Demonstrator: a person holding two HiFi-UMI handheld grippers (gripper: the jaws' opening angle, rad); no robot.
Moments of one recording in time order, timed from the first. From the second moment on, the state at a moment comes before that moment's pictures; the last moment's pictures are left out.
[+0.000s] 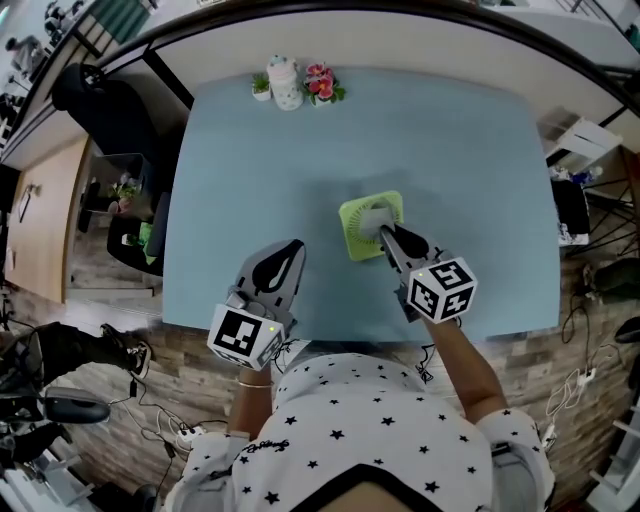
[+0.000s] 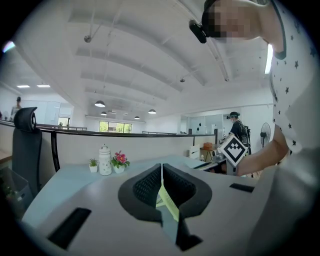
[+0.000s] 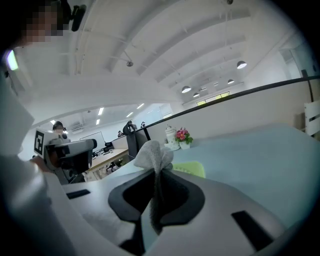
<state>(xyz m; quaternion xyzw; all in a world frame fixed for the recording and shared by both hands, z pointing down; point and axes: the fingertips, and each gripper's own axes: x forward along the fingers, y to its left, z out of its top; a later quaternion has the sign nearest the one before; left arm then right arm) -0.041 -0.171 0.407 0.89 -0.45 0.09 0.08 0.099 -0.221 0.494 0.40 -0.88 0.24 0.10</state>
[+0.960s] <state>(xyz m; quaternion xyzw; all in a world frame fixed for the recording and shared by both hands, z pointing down) -0.082 -0.156 0.409 0.86 -0.50 0.09 0.09 0.045 -0.210 0.562 0.35 -0.88 0.27 0.18</state>
